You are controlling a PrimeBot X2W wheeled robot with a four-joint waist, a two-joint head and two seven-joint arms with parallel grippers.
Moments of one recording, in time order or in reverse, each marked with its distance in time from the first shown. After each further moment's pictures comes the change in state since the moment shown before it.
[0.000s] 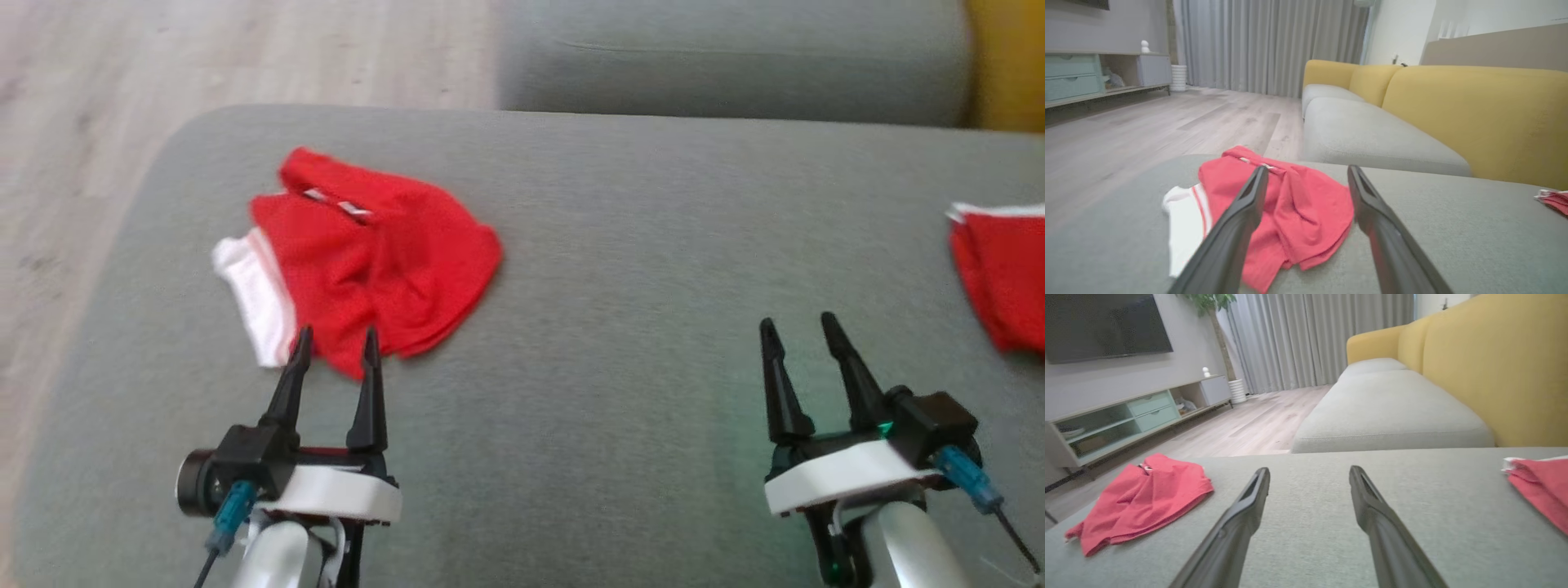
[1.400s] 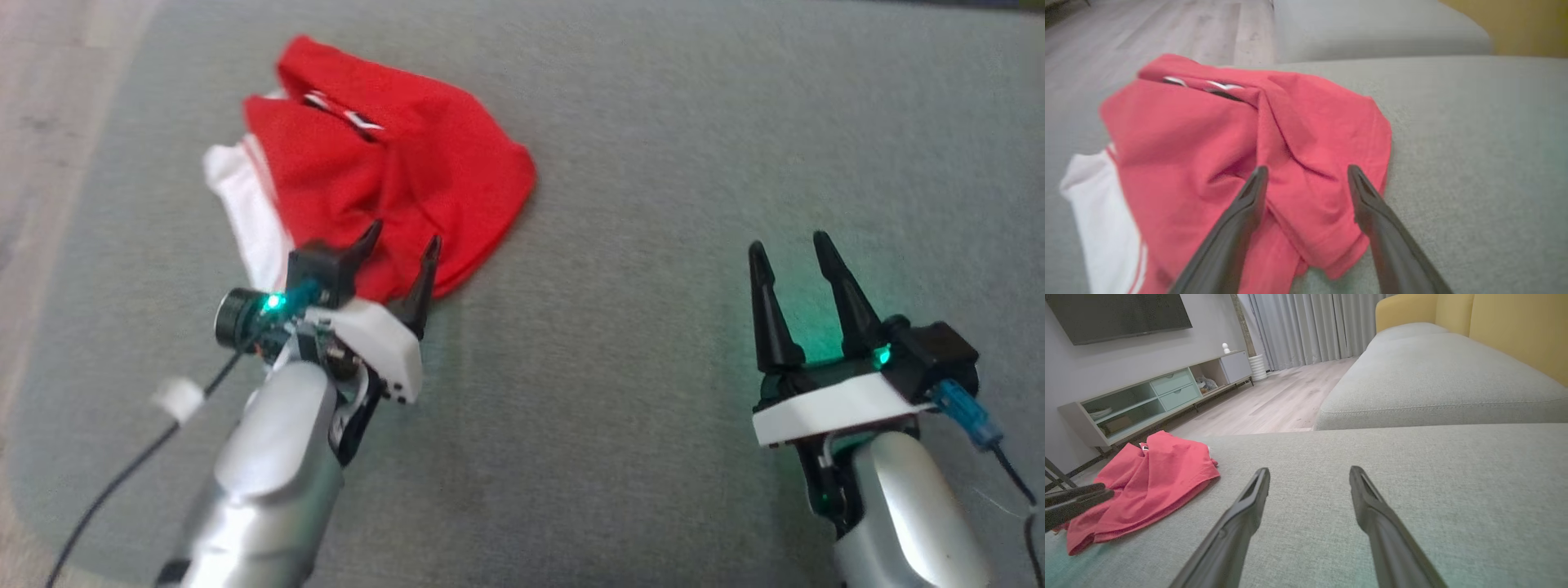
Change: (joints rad) left arm -0.427 0.024 -0.134 0.349 0.002 -0.133 0.281; right arm -0.130 0.000 0.029 -0.014 -0.013 0.000 0.000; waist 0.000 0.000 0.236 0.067
